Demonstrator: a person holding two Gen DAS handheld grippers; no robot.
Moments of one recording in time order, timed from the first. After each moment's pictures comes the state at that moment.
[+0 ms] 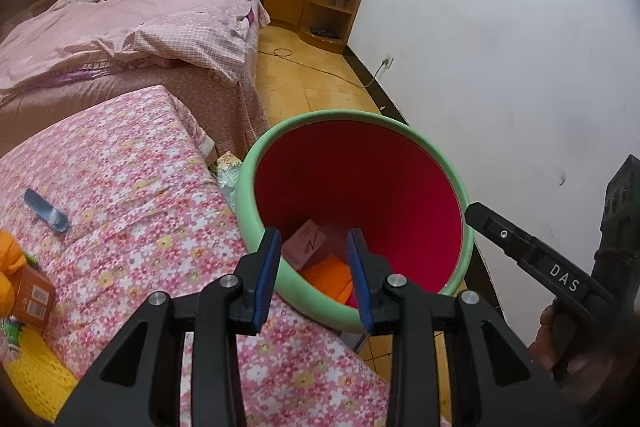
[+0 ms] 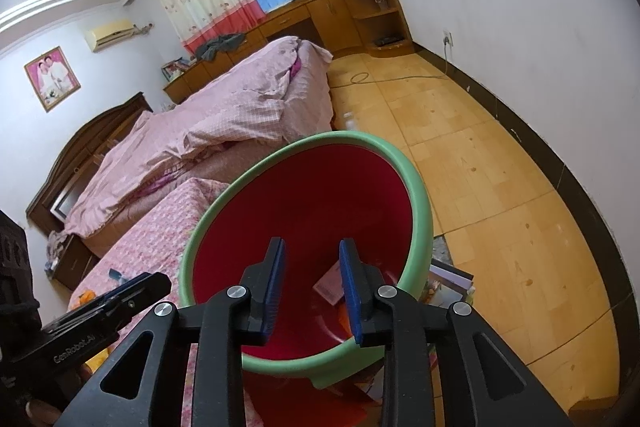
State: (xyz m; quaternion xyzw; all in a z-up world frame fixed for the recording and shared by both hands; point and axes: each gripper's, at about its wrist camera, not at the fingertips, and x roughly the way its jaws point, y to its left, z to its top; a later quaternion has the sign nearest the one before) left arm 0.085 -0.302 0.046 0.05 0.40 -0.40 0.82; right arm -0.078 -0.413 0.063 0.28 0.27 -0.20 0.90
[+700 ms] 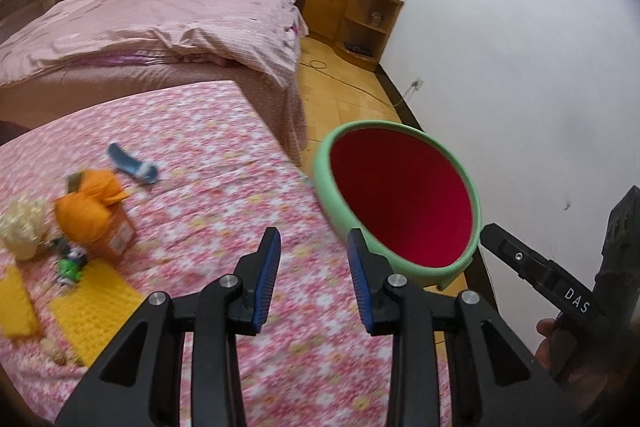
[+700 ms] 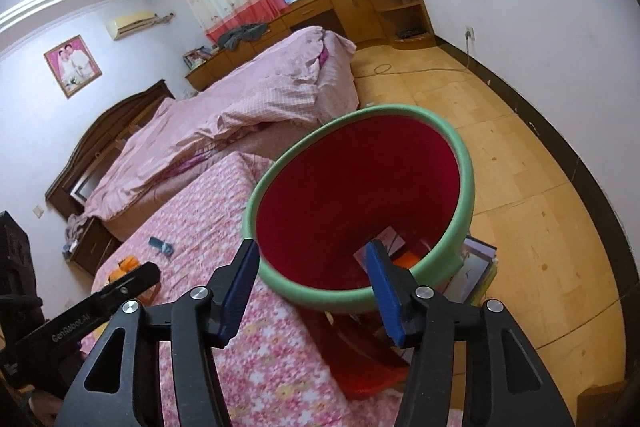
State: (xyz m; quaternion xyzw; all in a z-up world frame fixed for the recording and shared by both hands) left arm 0.066 -0.212 0.067 0.00 0.40 -0.35 0.85; right arm -0.088 -0.355 0.075 0.27 0.29 -0.16 0.90
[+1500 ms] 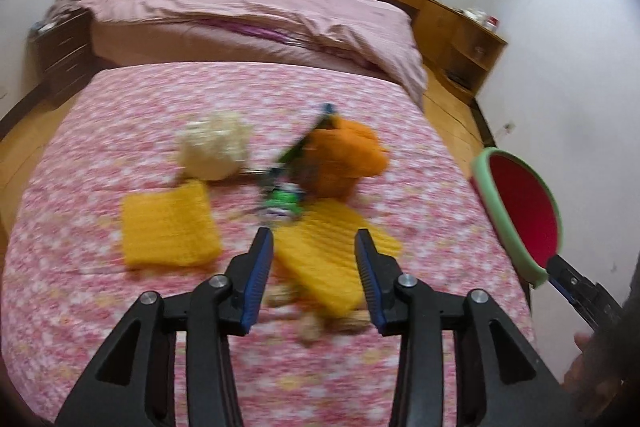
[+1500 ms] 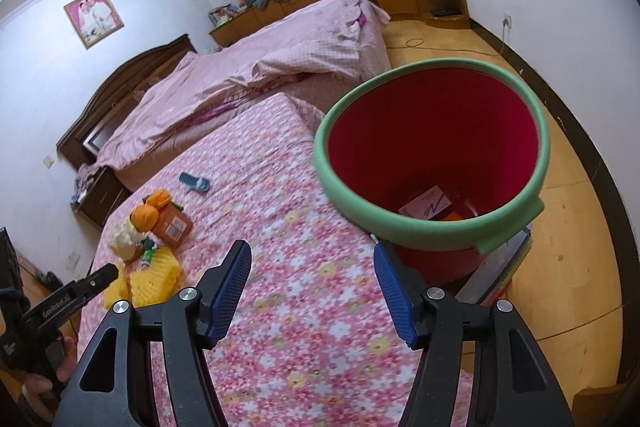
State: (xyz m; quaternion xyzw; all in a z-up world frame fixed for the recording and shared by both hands) left arm 0.086 -0.047 0.041 -0.06 0.42 -0.17 0.89; right arm -0.056 -0.283 0.058 0.24 0.34 -0.11 0.90
